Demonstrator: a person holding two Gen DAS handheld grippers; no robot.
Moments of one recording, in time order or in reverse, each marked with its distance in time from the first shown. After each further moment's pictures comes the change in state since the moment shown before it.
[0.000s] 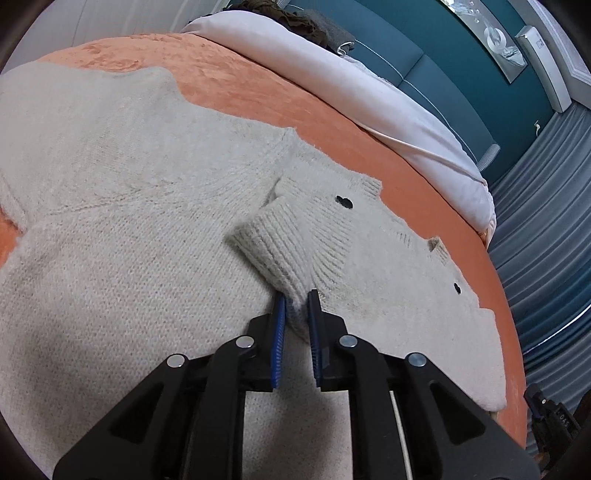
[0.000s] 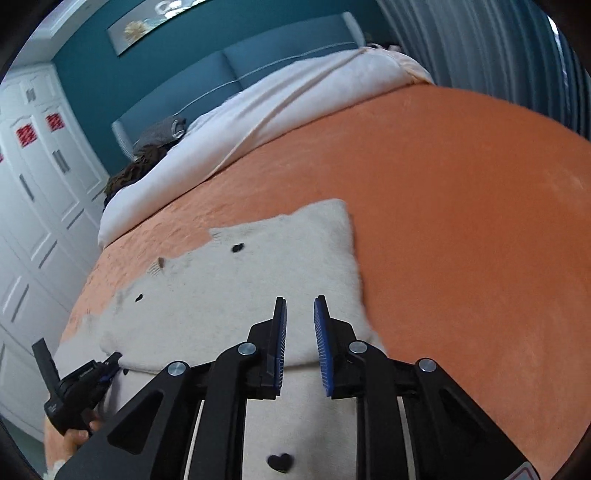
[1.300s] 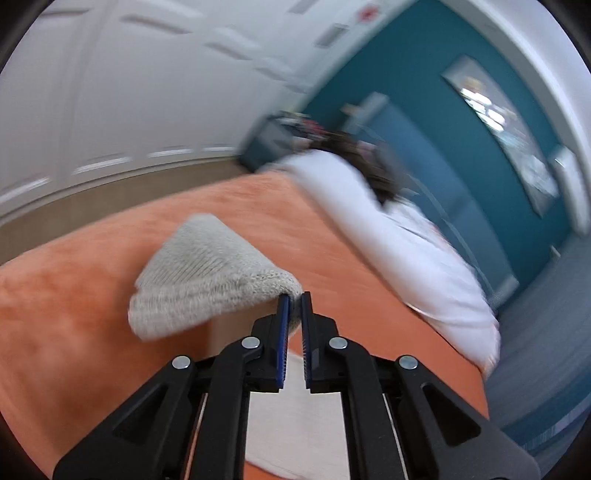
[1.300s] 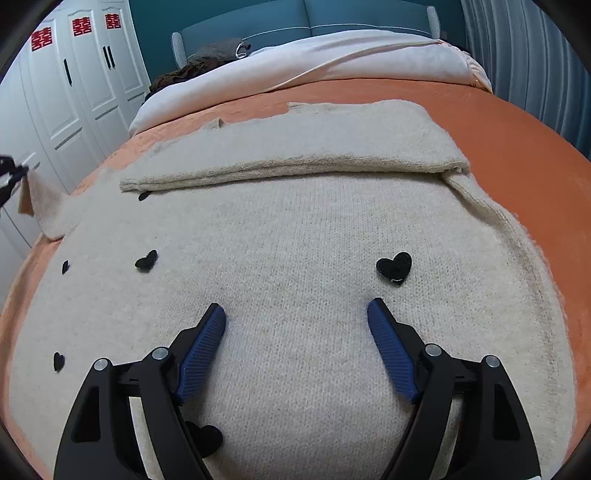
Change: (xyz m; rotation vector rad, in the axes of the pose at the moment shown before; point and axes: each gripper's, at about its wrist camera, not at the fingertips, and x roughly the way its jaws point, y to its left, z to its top) left arm -0.192 0.142 0.214 -0.170 -0.334 0.017; right arm -0.008 0.054 -0.137 -0.247 0.152 -0.007
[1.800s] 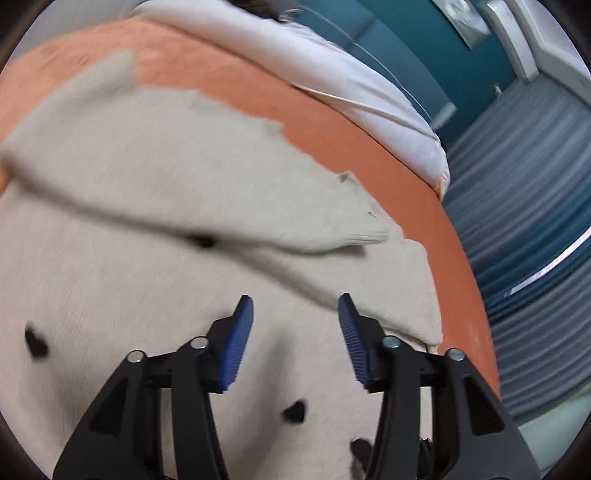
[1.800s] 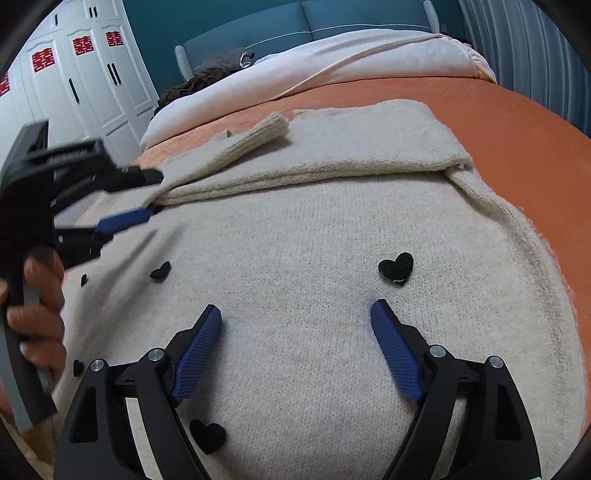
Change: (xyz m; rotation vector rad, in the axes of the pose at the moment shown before) left arm 0.034 -0.140 -0.314 0.172 0.493 -0.167; right arm -0.010 -0.016 0.001 0.043 -0.014 0.087
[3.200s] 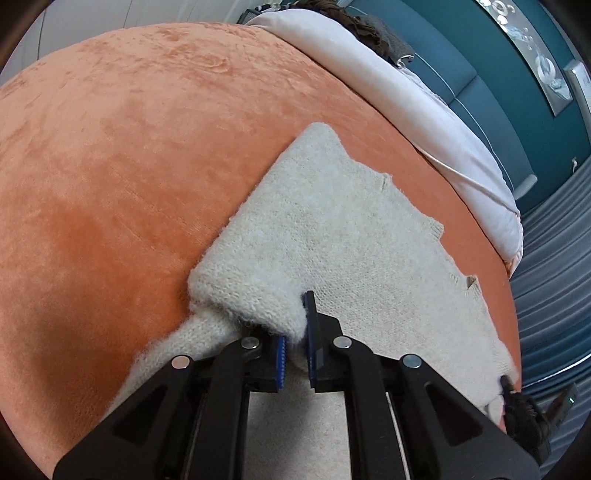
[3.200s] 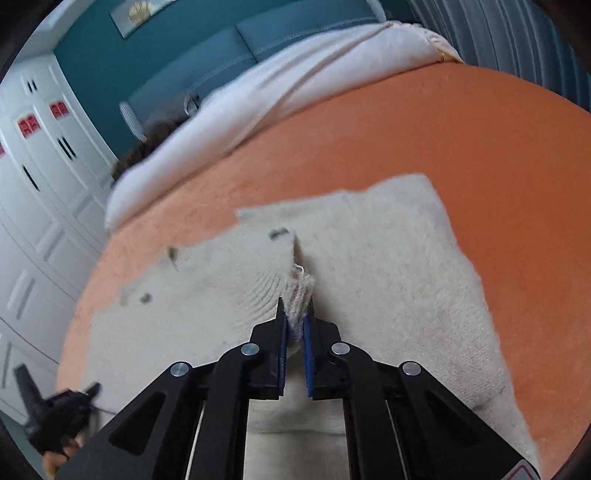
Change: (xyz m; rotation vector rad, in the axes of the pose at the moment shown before) left arm -0.025 0.110 0.058 -0.170 -0.129 0.260; right arm 0.088 -0.044 0.152 0.228 0.021 -0.059
